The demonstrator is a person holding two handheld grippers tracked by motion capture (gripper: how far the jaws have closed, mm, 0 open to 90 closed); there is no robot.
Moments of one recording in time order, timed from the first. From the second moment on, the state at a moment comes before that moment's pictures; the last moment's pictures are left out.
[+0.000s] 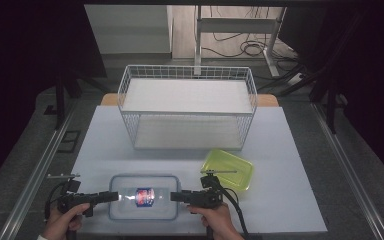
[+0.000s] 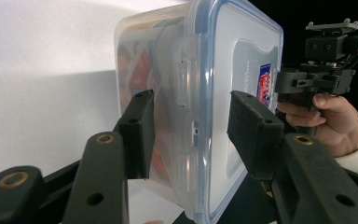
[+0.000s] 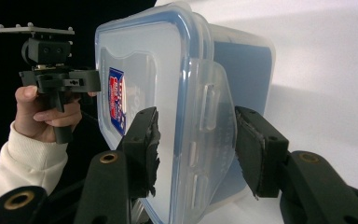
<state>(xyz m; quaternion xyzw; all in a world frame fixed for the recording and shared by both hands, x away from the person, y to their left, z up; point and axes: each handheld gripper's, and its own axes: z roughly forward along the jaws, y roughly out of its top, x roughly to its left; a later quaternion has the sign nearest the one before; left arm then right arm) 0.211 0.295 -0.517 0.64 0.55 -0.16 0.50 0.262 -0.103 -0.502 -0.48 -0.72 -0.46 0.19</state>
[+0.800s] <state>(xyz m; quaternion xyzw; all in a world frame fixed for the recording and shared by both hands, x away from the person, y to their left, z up) 0.227 0.271 -0.481 0.65 0.53 -0.14 0.52 0.269 -0.130 -0.463 -0.47 -0.72 -0.48 0.16</state>
